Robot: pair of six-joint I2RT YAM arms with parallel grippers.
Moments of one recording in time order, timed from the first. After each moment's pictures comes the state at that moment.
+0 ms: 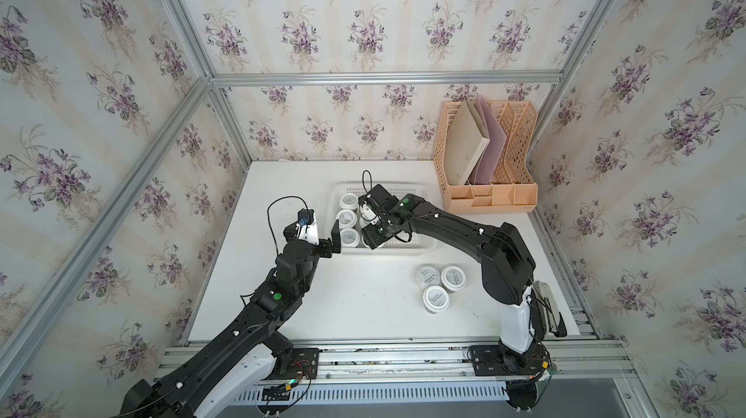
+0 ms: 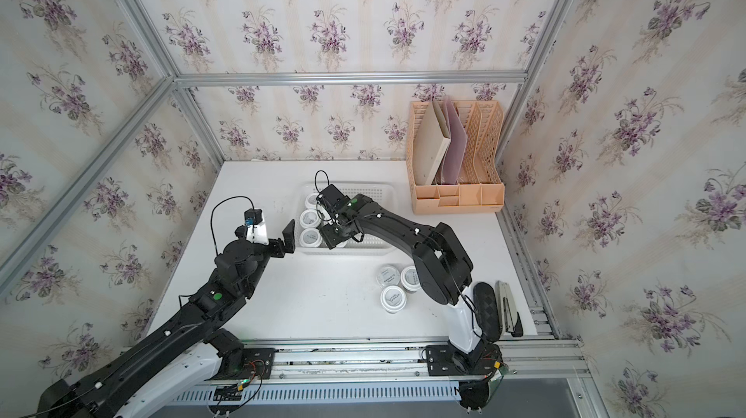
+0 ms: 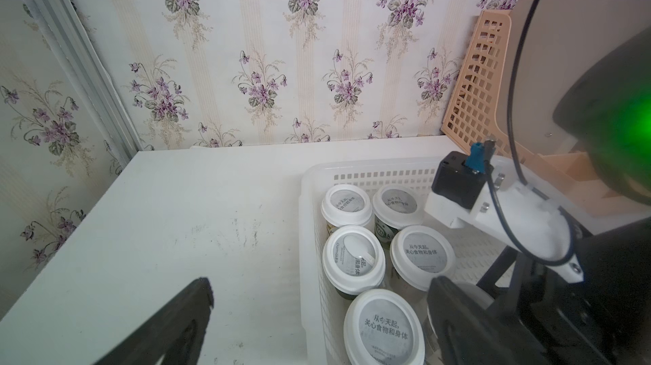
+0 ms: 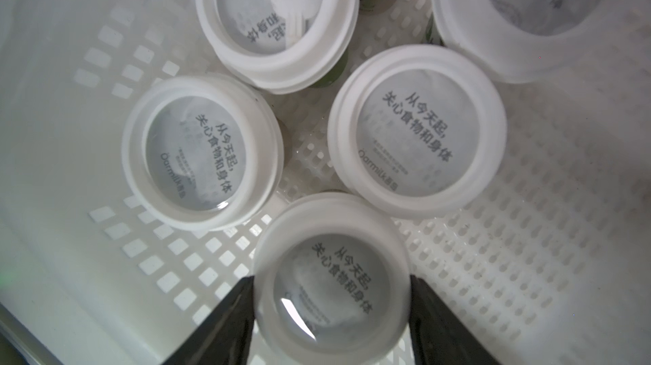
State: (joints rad) left arm -0.54 0.78 0.45 0.15 -0.43 -0.11; right arm 0.85 2.02 1.67 -0.80 -0.03 0.18
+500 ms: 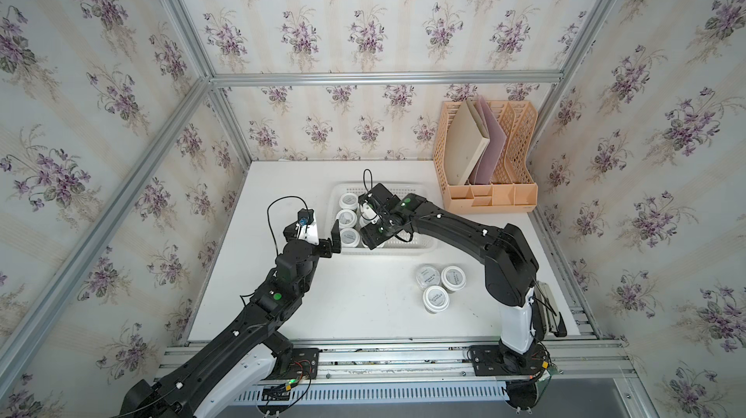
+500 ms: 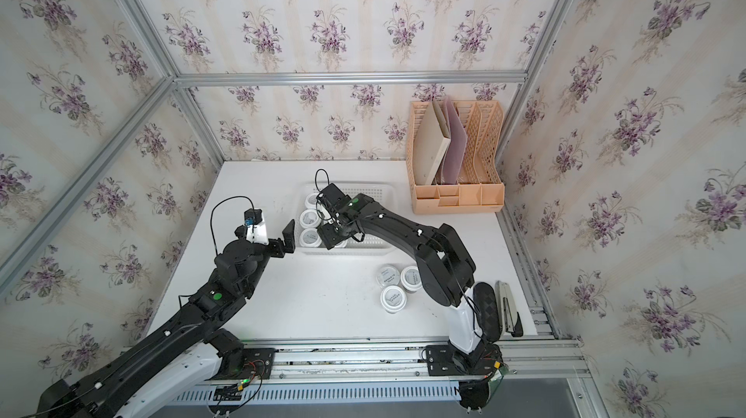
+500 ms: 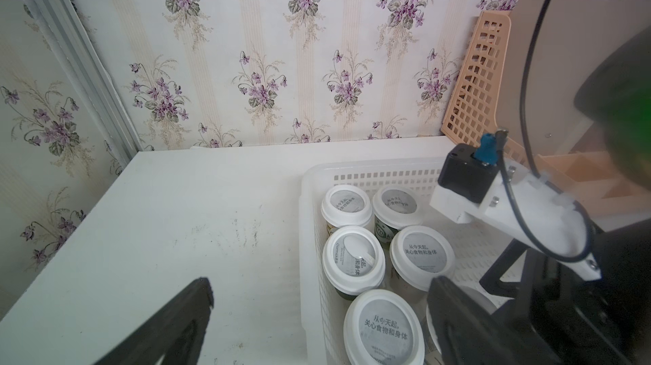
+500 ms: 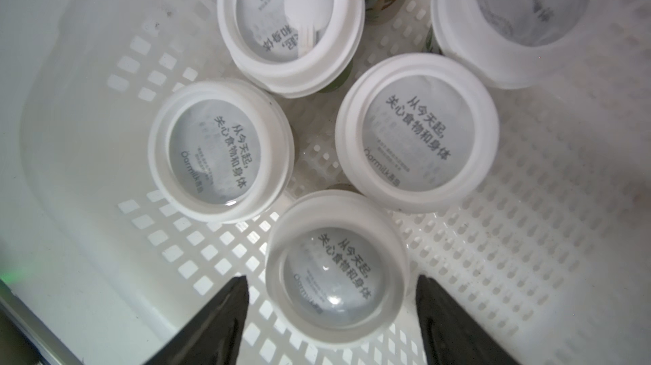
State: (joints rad) left arm -0.54 0.78 0.45 0.15 -0.43 -0.11; right arm 0.85 1.98 1.66 -0.80 -0.03 0.18
